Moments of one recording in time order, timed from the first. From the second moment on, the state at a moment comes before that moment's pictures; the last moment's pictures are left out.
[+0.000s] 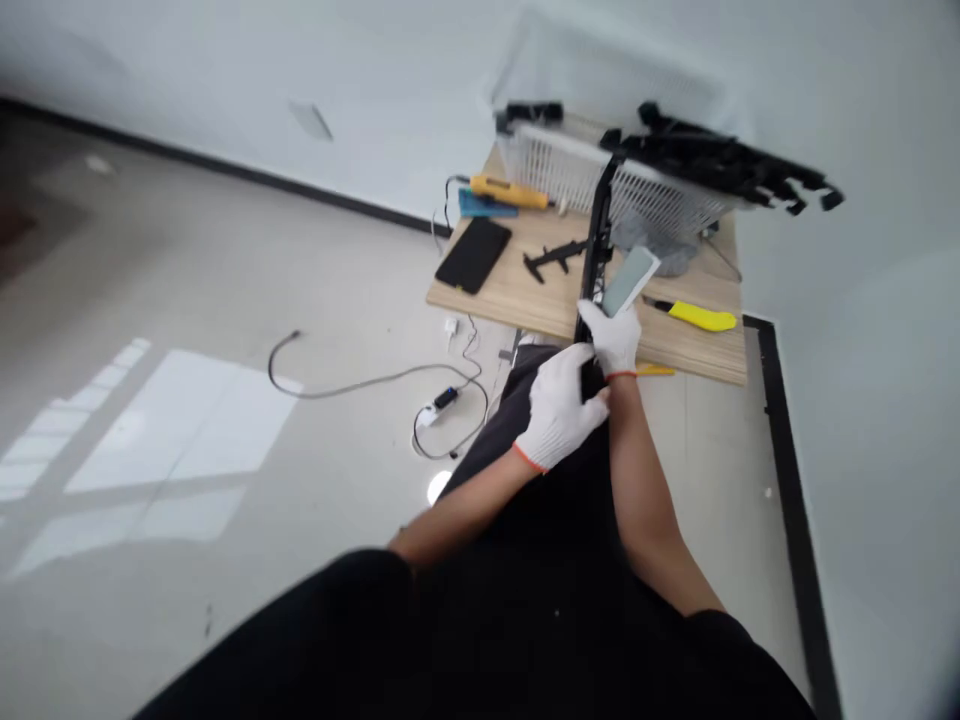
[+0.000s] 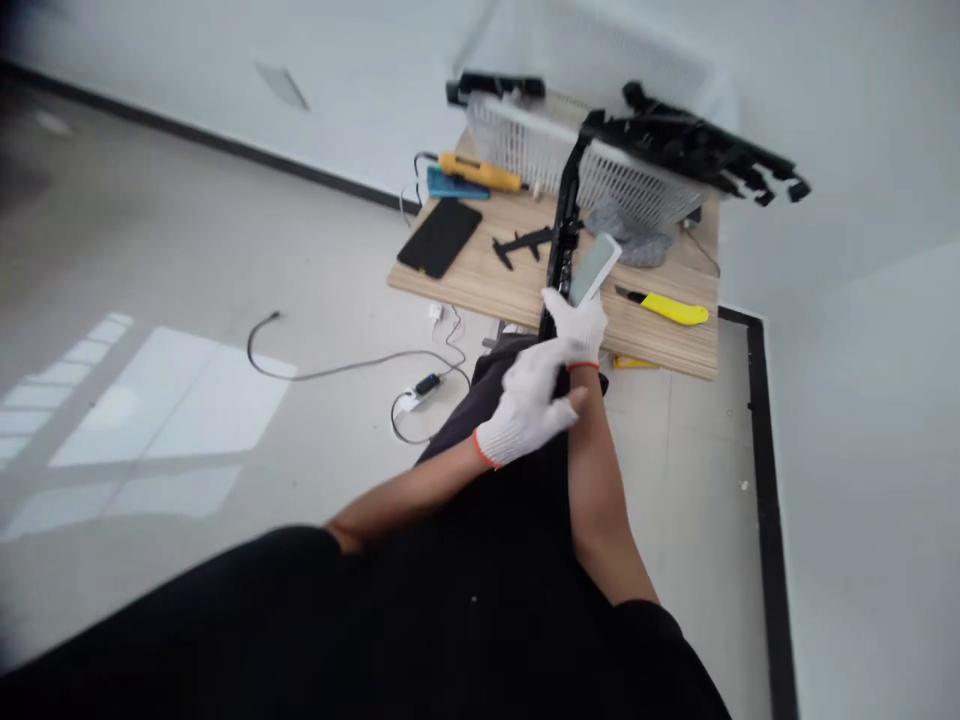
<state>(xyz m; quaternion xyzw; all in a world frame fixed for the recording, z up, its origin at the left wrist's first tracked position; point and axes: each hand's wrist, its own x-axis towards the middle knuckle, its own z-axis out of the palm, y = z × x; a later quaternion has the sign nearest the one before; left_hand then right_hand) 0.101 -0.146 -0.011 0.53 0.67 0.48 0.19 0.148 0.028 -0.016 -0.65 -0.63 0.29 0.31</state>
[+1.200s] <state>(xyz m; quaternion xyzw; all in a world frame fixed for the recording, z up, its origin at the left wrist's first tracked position) 0.059 -0.135 -0.061 0.53 0.75 0.38 0.09 0.142 0.063 0.000 -0.45 -0.48 0.60 0.46</state>
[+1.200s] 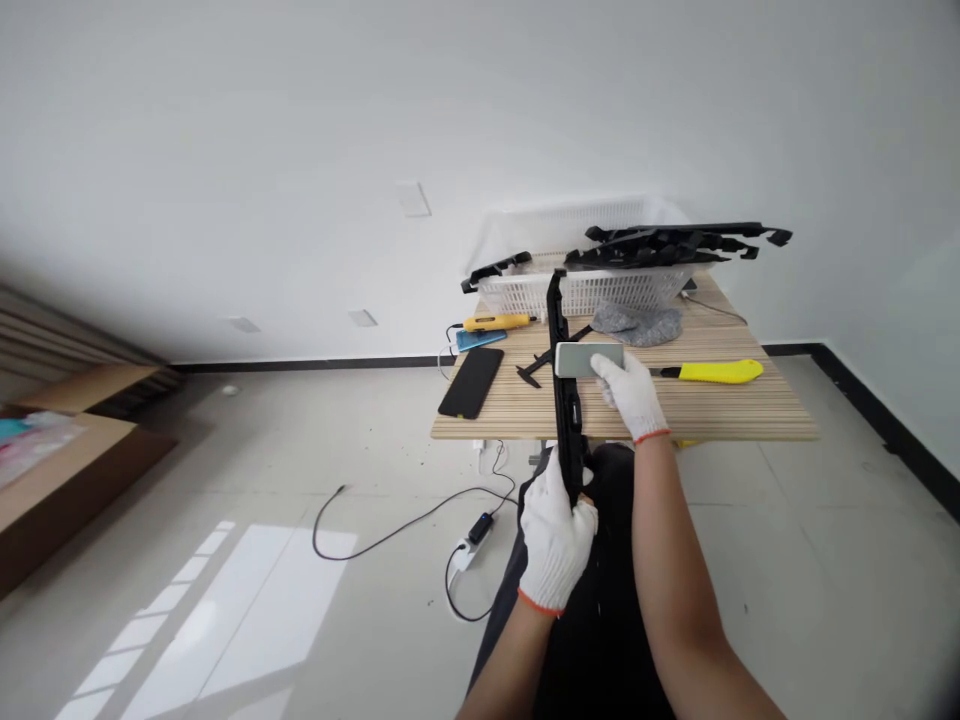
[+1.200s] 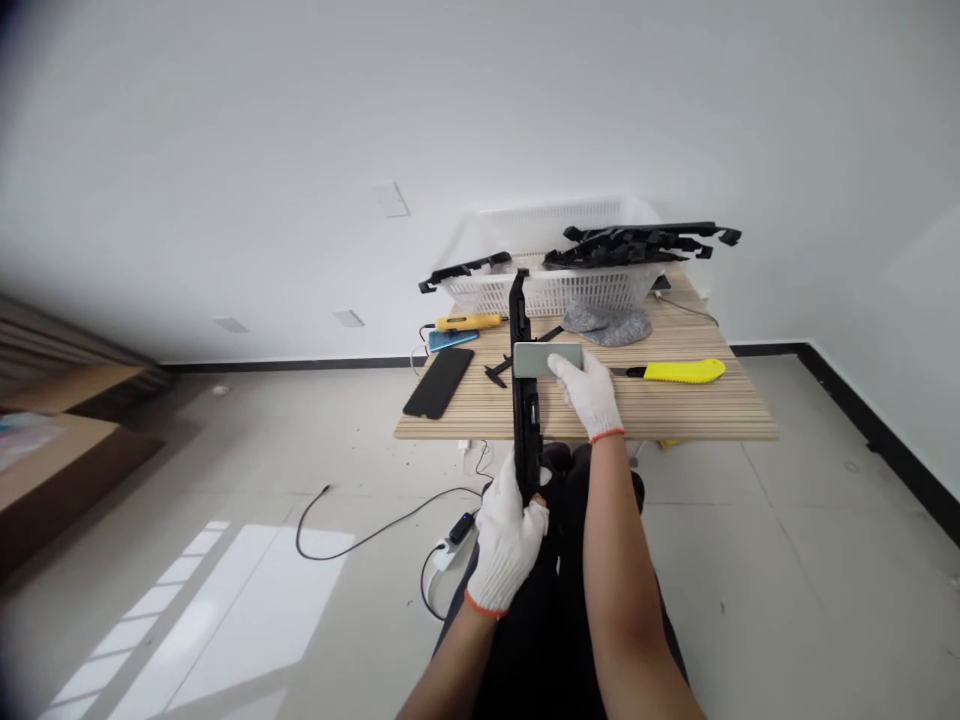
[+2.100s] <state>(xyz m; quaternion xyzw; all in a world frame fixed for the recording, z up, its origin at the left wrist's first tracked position) 0.069 -0.131 -0.059 0.55 0.76 0.34 0.09 0.143 0.045 -0.008 -0.54 -0.43 0.48 0.55</state>
